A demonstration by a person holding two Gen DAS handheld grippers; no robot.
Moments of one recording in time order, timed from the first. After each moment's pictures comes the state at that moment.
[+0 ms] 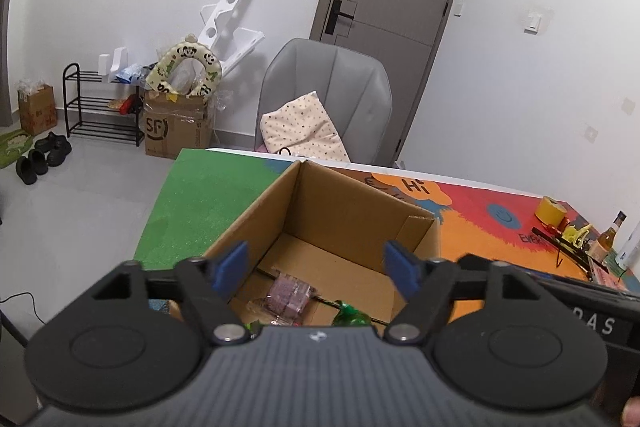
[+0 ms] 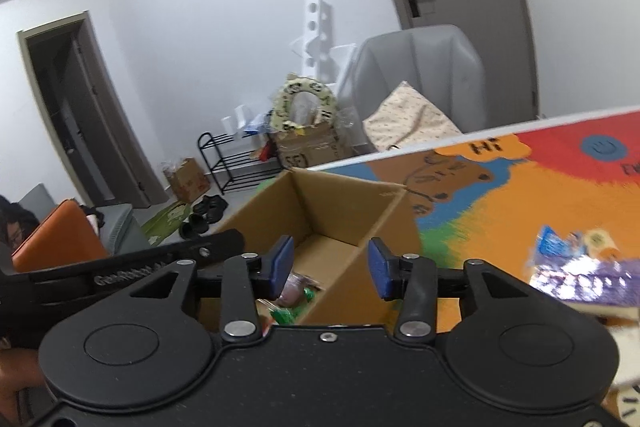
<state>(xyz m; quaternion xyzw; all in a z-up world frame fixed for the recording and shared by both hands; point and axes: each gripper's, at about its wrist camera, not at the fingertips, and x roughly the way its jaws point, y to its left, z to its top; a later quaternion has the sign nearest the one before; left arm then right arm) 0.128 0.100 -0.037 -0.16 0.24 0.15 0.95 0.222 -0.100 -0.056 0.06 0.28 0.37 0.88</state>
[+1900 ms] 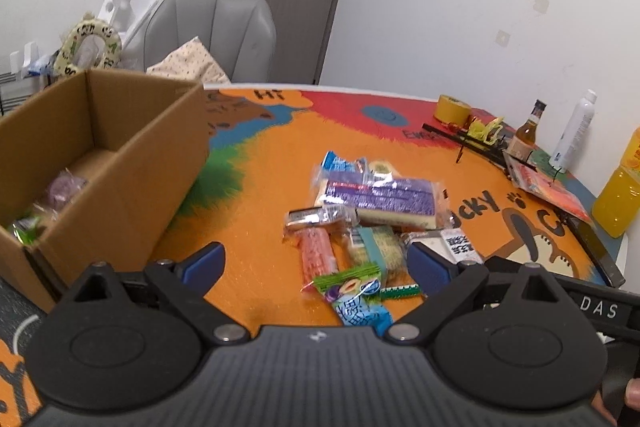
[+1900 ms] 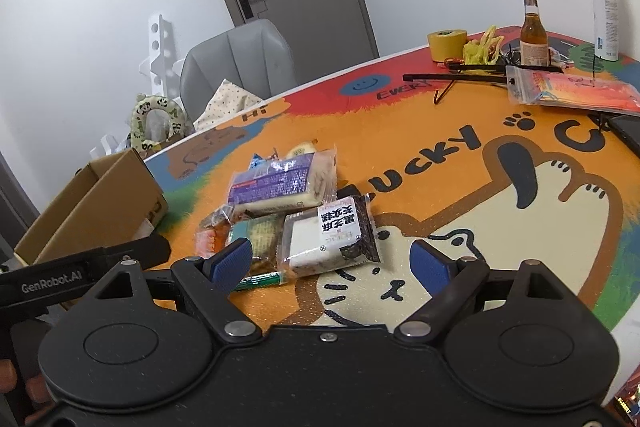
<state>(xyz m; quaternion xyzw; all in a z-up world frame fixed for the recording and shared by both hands) 0.164 -0.072 -0.092 -0.12 0.30 0.03 0.95 0.220 -0.294 -0.124 0.10 0.32 0.18 0.92</state>
